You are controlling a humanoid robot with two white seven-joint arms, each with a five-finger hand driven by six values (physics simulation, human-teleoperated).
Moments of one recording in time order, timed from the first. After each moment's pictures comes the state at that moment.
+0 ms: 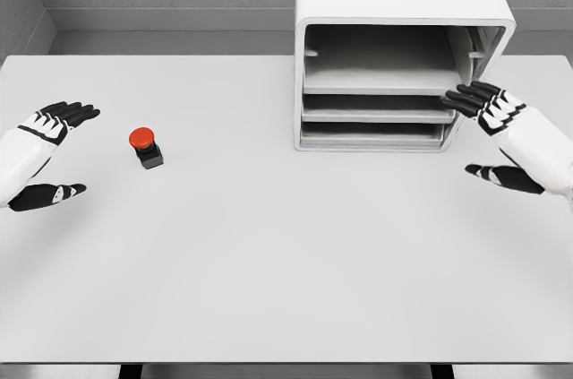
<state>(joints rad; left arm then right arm) 0.13 0.56 0.22 -1.70 -0.48 -0.61 -0.21 0.01 -0.90 0.20 -1.70 0.43 -0.61 -0.21</state>
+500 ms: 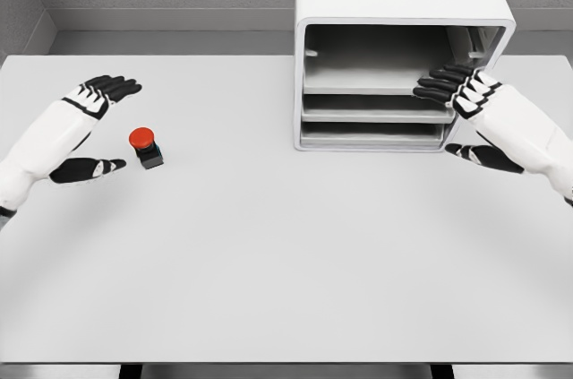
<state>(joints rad) -0.05 0.51 0.08 -1.67 -0.47 -0.61 -0.26 -0.15 -0.90 0.30 -1.71 0.44 -0.61 -0.16</state>
